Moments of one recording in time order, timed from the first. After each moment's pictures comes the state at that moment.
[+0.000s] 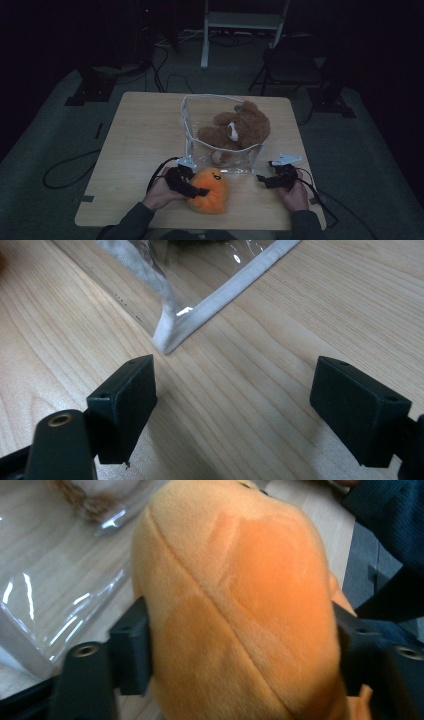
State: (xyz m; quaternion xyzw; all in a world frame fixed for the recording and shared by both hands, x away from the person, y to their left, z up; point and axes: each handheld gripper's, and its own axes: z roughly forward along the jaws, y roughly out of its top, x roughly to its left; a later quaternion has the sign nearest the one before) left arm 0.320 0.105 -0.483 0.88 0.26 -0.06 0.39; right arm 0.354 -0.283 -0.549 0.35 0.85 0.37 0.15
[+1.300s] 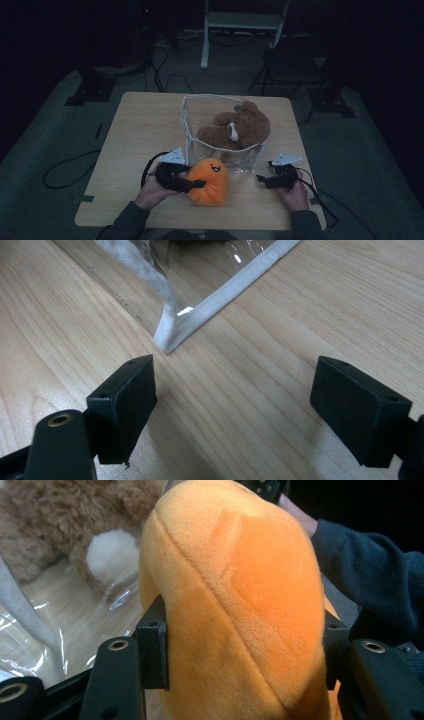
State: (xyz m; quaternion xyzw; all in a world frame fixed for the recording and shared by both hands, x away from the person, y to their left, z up) left arm 0.307 0.127 -0.439 0.85 0.23 -0.02 0.48; right arm 0.354 -0.283 -0.549 0.35 0.85 0.37 0.15
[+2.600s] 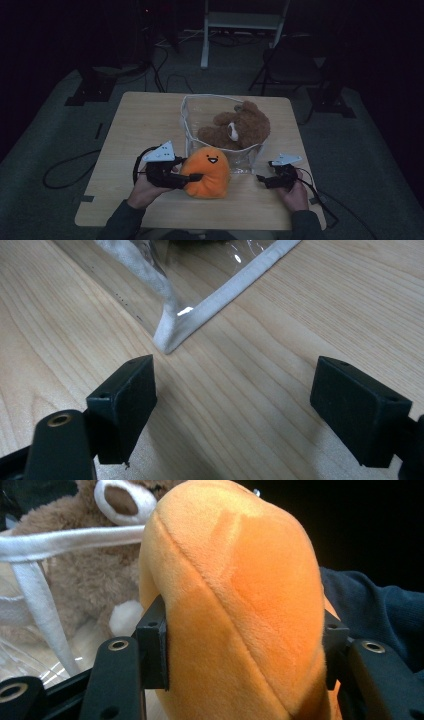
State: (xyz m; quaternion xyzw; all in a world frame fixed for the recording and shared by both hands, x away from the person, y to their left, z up) left arm 0.289 0.139 -0.391 0.82 0.20 0.03 0.53; right arm 0.354 -0.283 -0.549 0.35 0.85 0.37 0.15
